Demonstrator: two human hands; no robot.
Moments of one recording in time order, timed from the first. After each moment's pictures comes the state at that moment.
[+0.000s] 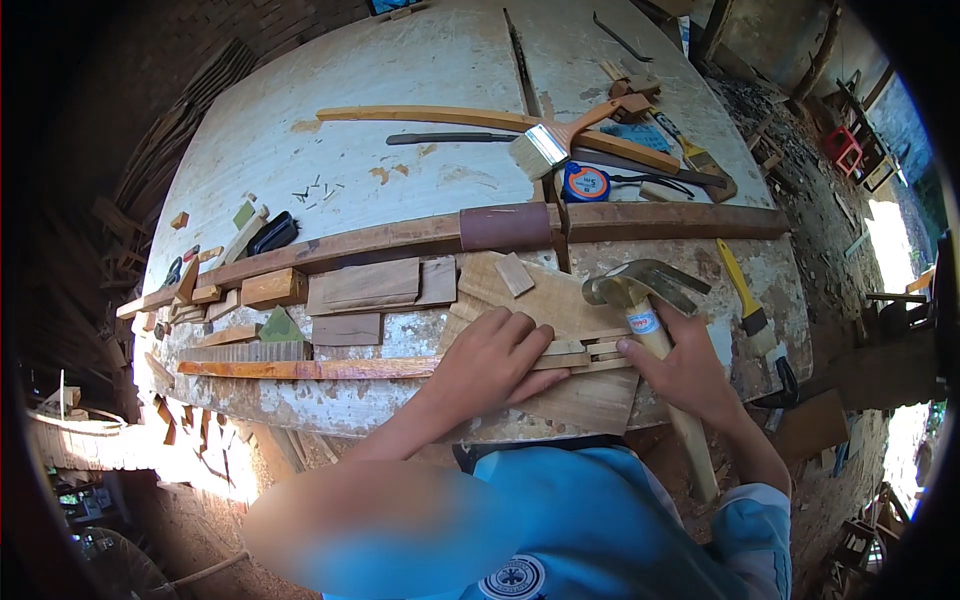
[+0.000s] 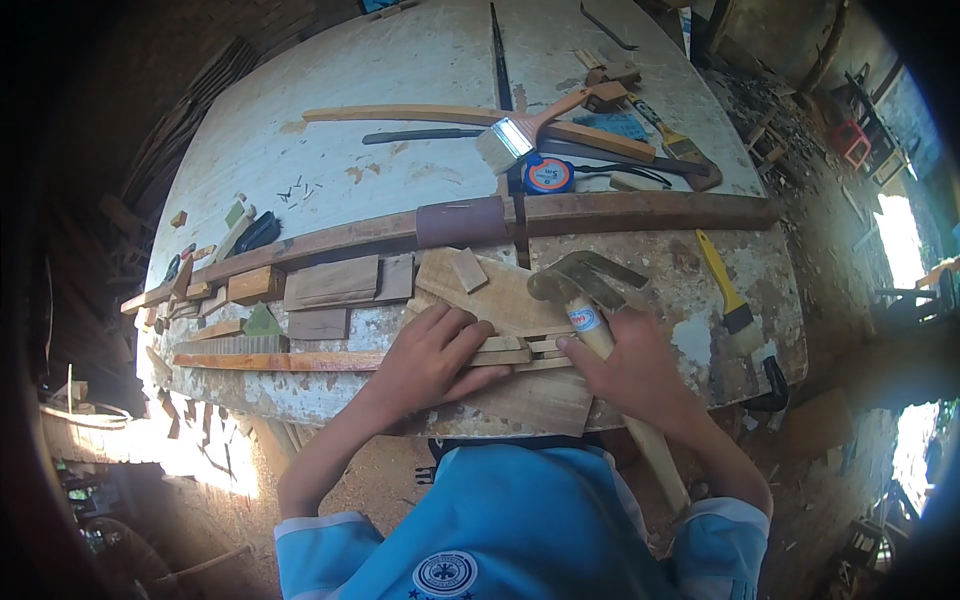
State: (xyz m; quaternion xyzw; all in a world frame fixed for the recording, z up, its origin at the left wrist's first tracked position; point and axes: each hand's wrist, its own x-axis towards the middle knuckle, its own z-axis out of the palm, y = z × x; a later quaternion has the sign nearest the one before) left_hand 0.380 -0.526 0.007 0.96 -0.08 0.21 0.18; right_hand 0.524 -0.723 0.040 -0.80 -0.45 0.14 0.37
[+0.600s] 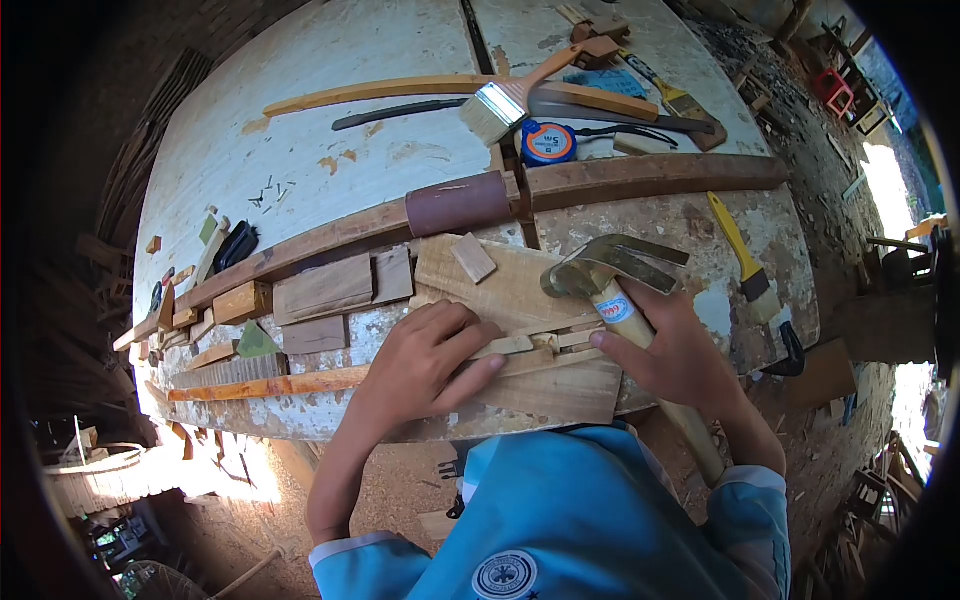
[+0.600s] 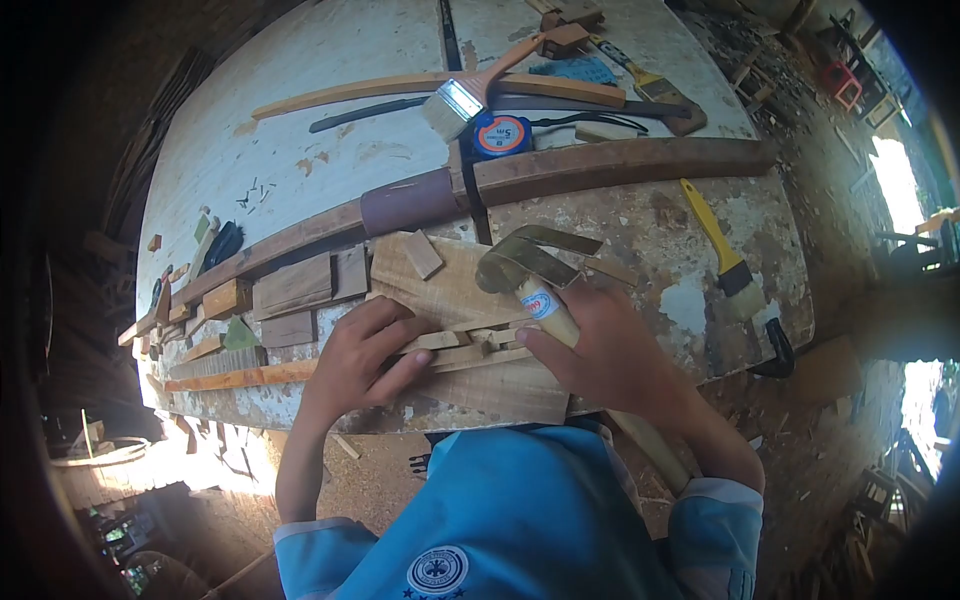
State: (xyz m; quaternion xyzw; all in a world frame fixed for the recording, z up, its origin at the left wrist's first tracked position) left_hand 0.380 -0.505 0.024 0.95 -0.07 0.11 0.28; right_hand 0.533 -0.724 0.035 -0.80 -0.42 0.23 0.37
